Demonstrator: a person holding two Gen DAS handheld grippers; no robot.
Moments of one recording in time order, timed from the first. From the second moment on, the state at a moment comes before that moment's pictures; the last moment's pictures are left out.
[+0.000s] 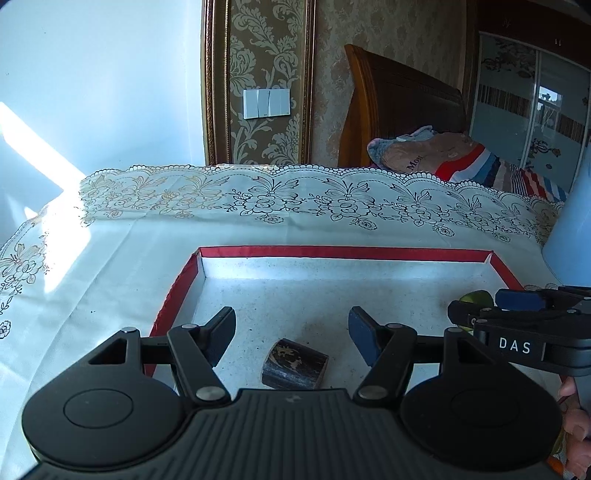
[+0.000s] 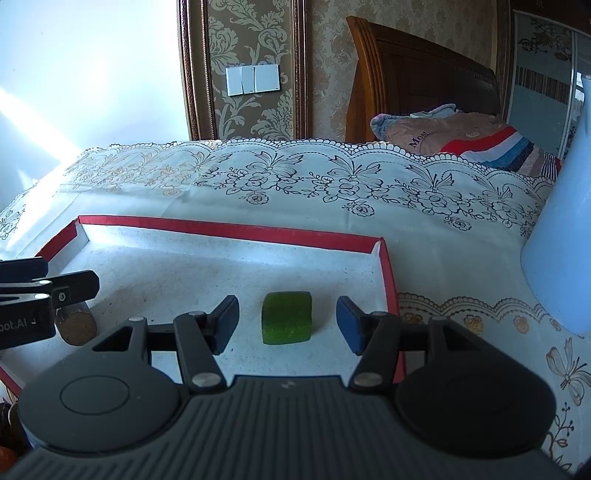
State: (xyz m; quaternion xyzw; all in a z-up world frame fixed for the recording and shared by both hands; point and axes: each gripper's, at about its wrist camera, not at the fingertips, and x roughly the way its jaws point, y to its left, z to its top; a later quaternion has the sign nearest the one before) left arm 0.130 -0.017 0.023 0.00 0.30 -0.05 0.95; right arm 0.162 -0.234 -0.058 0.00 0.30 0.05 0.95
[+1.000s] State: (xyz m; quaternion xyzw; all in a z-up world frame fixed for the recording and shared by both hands) left arm 0.011 0.037 0.014 -0.06 0.25 -0.05 0.97; right arm 0.015 -0.269 -0.056 0.04 0.22 0.06 0.97
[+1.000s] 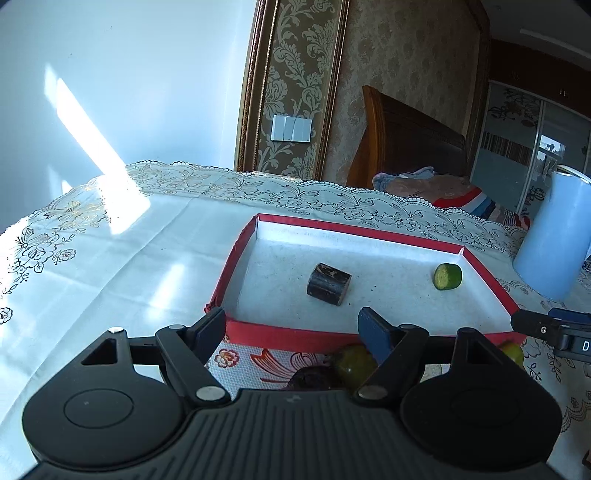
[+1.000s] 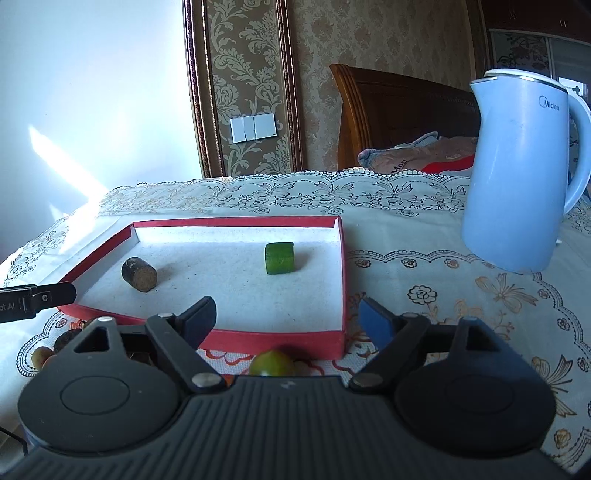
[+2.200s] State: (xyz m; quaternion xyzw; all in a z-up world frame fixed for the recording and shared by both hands) left arm -0.037 -0.011 -0.014 0.09 0.26 -0.14 0.95; right arm -0.009 -0.281 -0.077 0.05 0.25 0.06 0.97
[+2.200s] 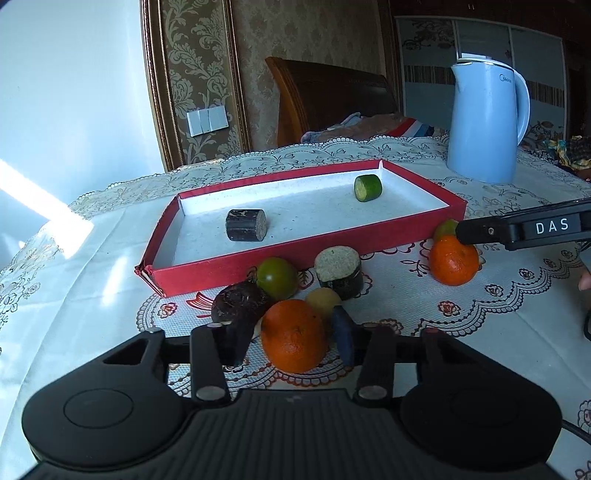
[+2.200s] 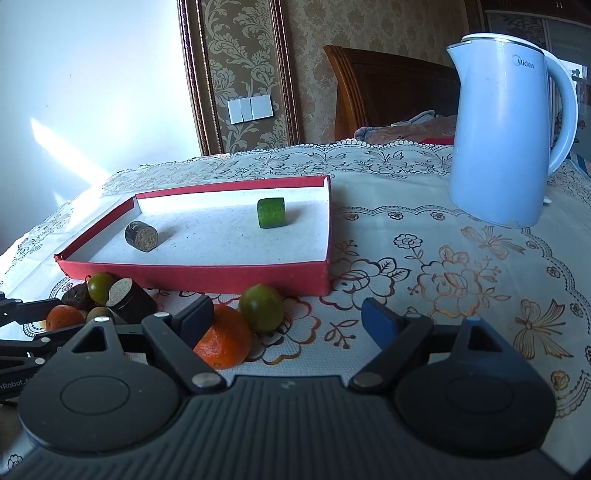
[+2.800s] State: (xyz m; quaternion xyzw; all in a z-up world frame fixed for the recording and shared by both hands) left arm -0.035 -0.014 -0.016 0.11 0.27 -0.13 0.95; right arm -0.031 -0.263 -0.079 0.01 0.24 0.10 0.97
